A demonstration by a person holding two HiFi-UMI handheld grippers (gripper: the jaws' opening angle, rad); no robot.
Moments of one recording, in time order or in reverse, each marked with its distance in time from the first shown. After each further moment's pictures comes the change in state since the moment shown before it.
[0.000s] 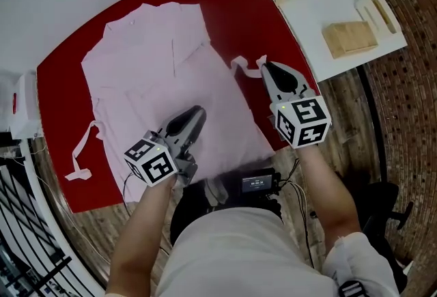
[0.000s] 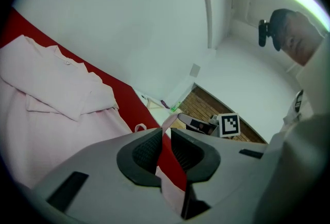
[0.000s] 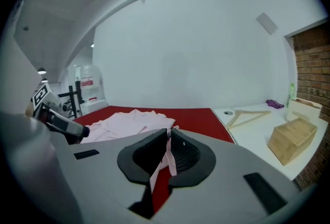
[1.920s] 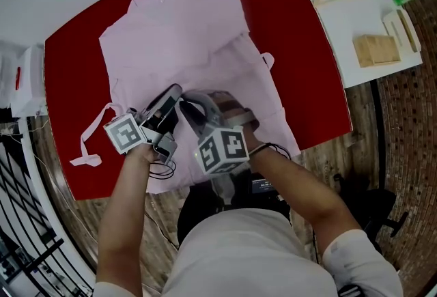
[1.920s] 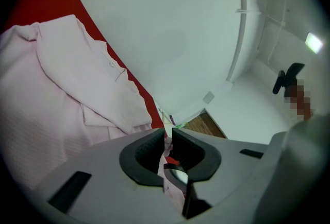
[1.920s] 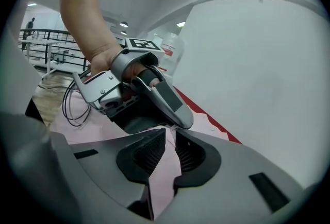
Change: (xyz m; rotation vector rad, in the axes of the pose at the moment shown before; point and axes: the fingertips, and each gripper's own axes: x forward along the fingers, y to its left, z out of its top) left arm -0.090 0.127 0.050 -0.330 -0.138 -0.007; right arm 0.088 0.311 -0.045 -0.763 0.029 0.479
